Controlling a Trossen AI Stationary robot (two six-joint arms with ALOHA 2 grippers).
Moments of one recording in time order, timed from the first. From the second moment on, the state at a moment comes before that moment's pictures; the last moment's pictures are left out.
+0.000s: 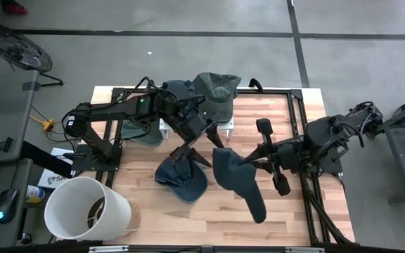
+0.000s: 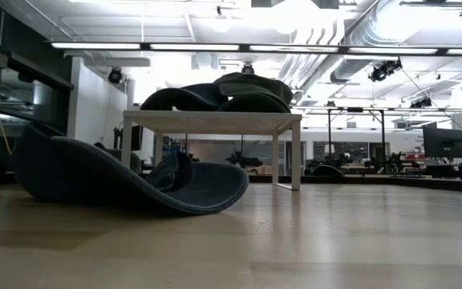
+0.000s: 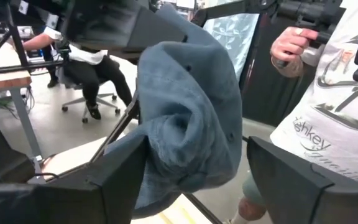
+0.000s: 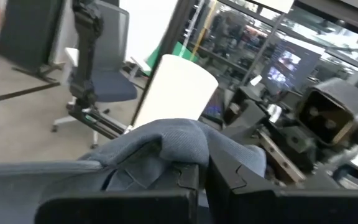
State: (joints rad) left arm -0.01 1.64 1.86 -0.35 0.73 0.05; right arm 0.46 1.28 1.61 -0.40 0.19 -0.37
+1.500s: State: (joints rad) left arm -0.01 1.58 1.86 -0.55 0.39 0.01; right arm 0.46 1.22 1.61 -0.44 0.50 -0.11
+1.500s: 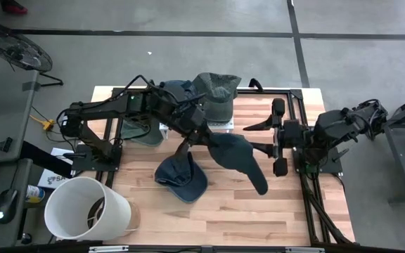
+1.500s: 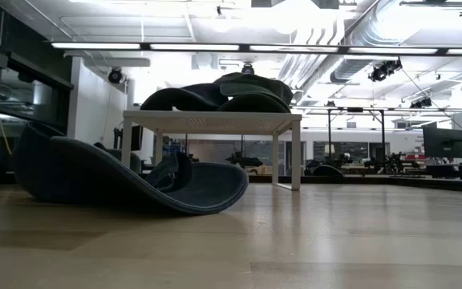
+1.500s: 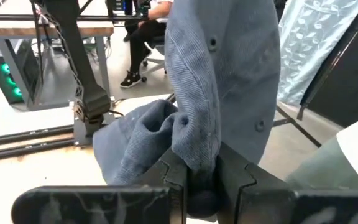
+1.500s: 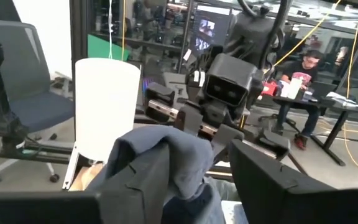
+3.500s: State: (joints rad) left arm 0.50 1.59 2.27 -1.52 0.12 -0.14; right arm -0.06 1.04 1.61 -0.97 0.49 -0.09
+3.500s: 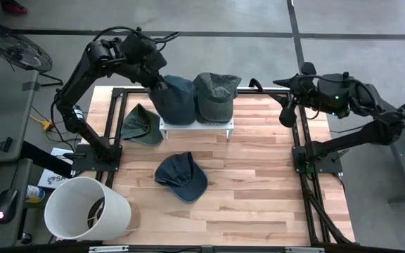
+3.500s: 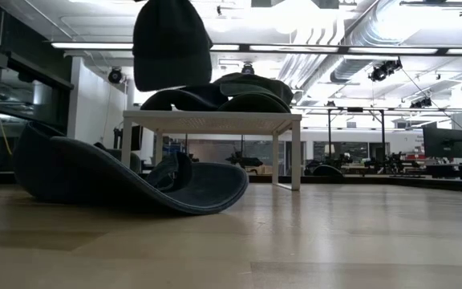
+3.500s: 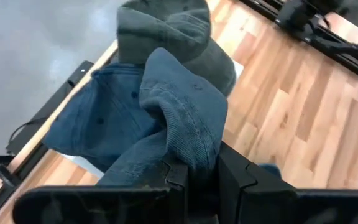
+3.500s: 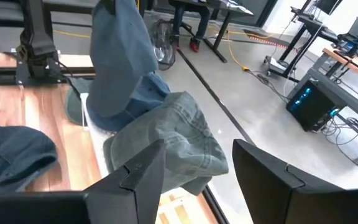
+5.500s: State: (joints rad) left arm 0.54 1.85 2.26 -1.41 -0.20 0.00; right arm -0.27 1.04 1.61 -1.00 0.31 -0.11
